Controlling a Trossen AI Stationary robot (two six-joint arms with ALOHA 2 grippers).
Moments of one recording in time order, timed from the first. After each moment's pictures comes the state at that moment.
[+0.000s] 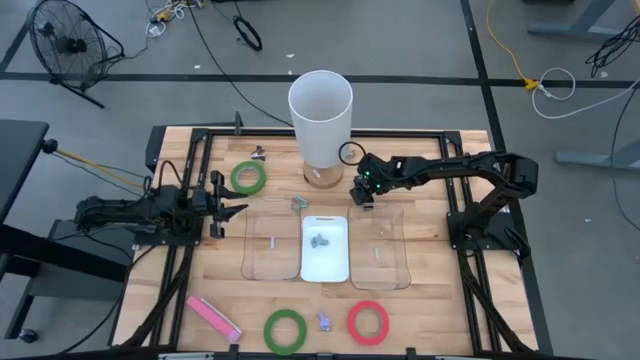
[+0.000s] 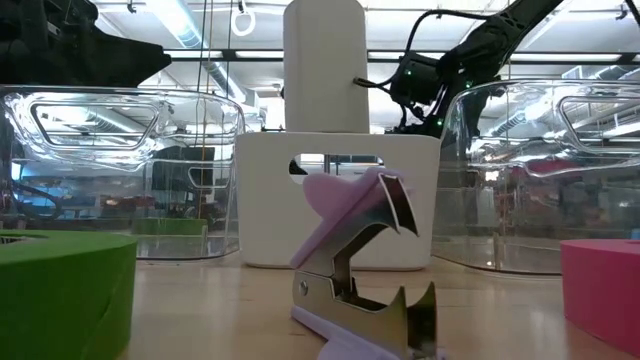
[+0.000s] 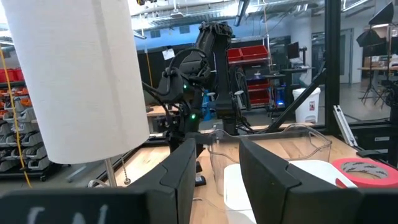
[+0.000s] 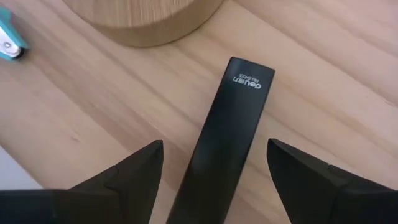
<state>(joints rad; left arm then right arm) -0.02 0.01 0.01 0.20 -0.13 0.11 -0.33 1.62 0.89 -0.39 0.09 0.60</state>
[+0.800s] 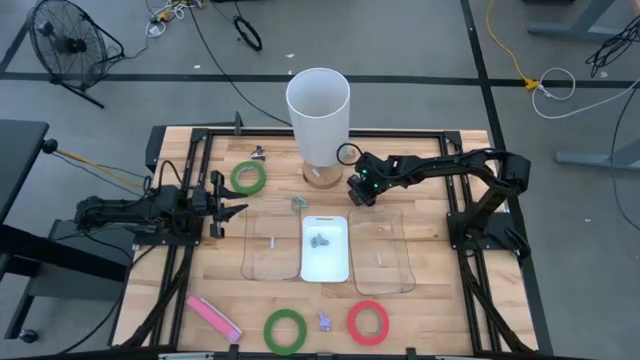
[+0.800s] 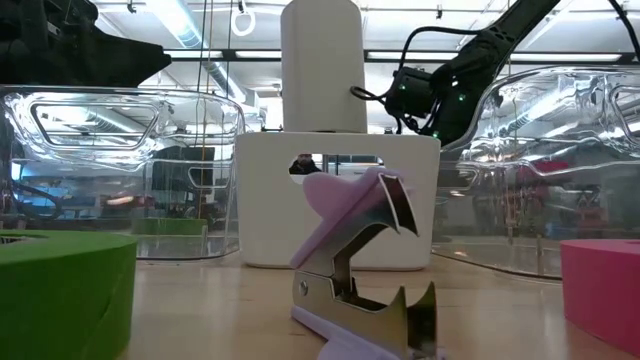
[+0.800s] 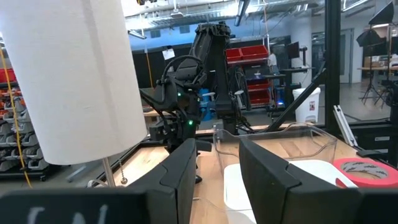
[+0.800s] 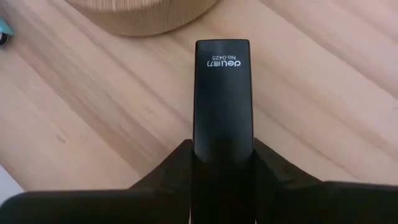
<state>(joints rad) -0.02 0.01 0.01 0.20 -0.13 0.11 -0.36 1.67 0.89 -0.35 0.05 0.52</state>
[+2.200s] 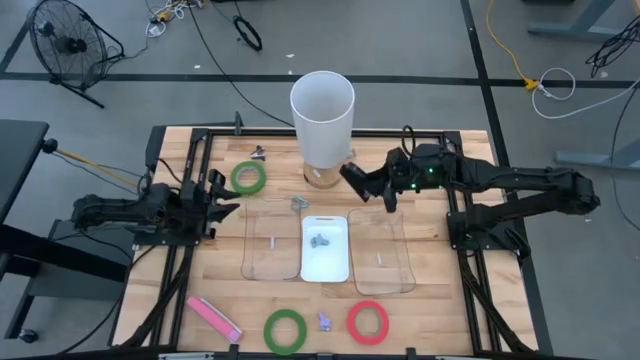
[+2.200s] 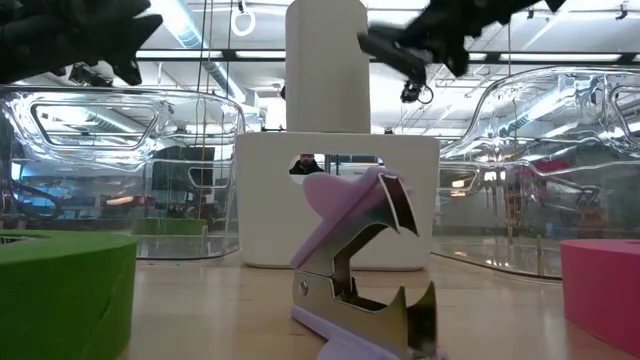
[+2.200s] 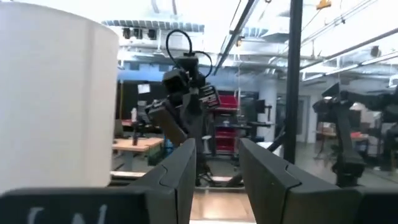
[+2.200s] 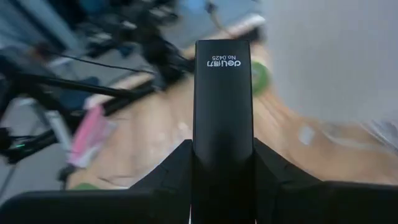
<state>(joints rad) -0.02 0.08 0.01 0.47 -0.04 -0.08 -0.13 1.06 0.89 -0.20 -0.06 0.36</state>
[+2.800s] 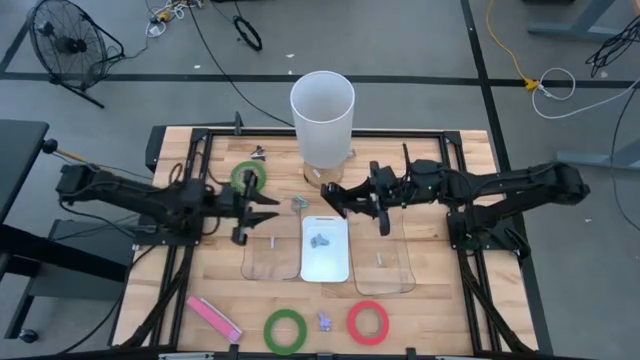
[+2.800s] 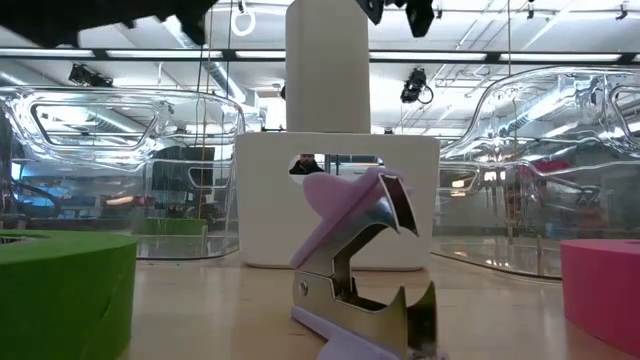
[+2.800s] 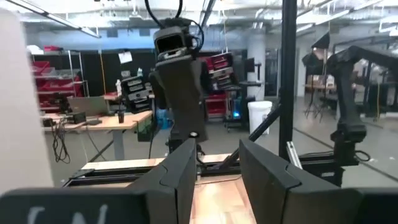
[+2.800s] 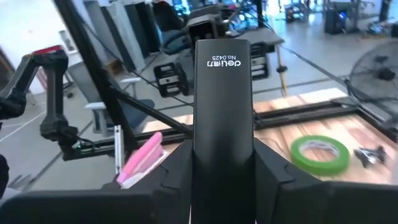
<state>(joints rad) -0.10 0.93 0.40 0.75 -0.04 0.03 0.04 1.18 0.89 0.20 -0.08 0.21</state>
